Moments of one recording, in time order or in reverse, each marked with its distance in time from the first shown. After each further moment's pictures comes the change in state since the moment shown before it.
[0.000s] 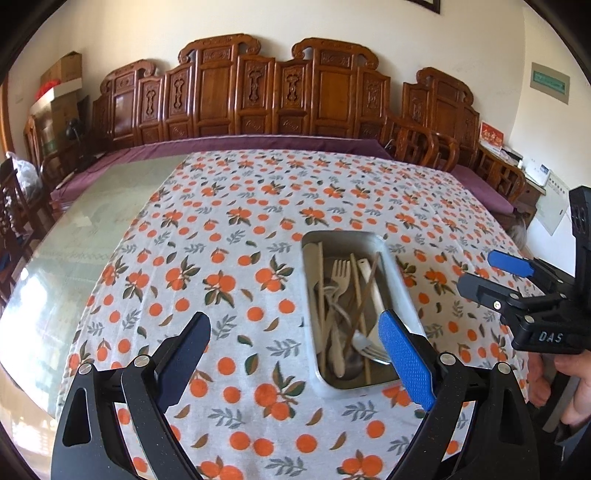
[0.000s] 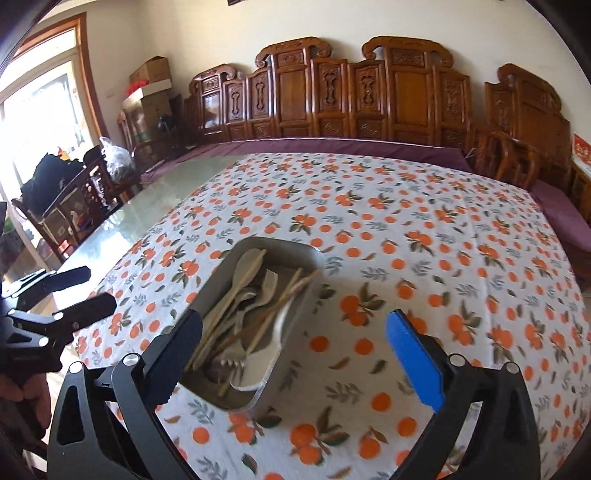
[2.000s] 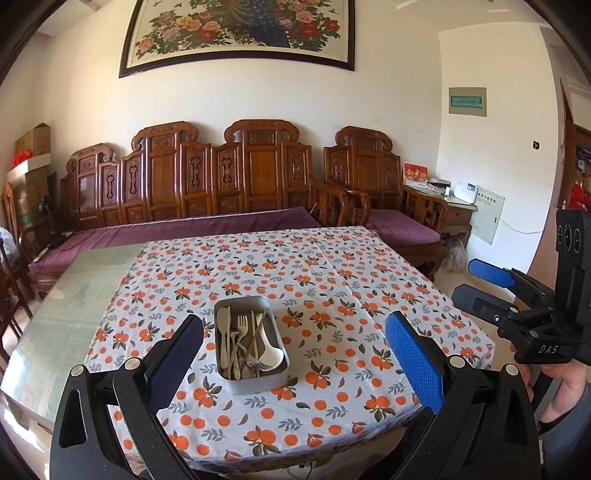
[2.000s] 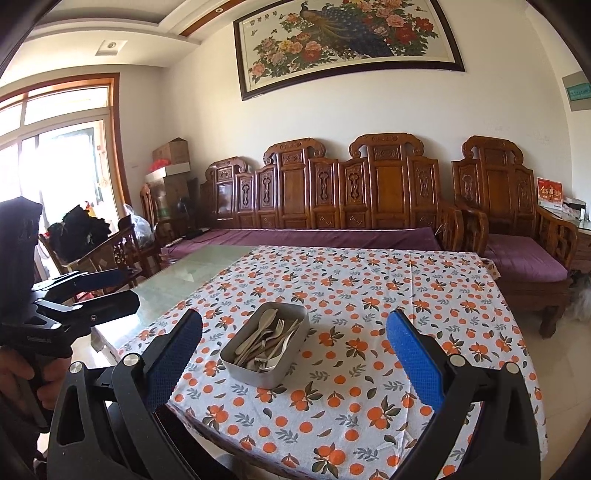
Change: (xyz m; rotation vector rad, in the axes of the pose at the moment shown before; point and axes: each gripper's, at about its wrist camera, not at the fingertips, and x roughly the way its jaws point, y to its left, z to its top) left arm -0.188 -0.100 -0.016 0.143 -0.272 -0.169; right arm -0.252 0.000 -0.055 -0.009 -0.360 0.008
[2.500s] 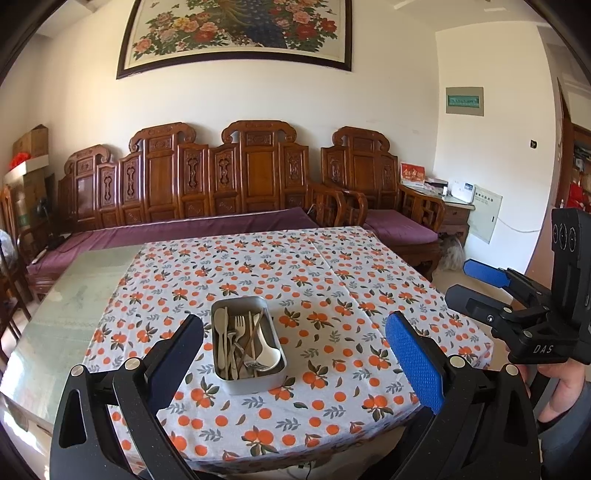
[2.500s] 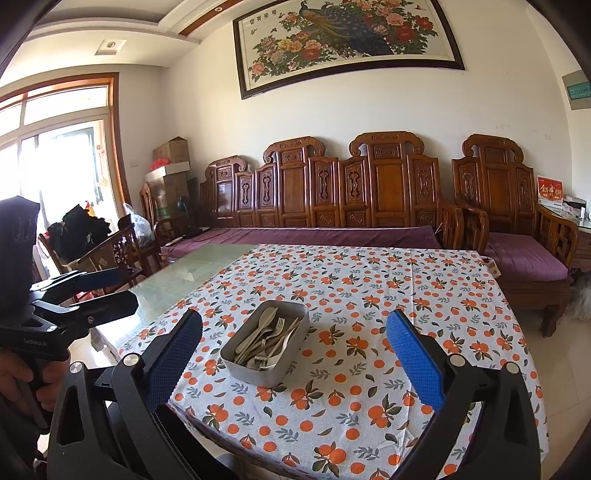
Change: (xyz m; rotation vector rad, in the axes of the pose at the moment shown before) left arm -0.001 -0.002 -0.001 0.007 -0.003 -0.006; right arm 0.002 -0.001 0.000 0.004 0.002 0.002
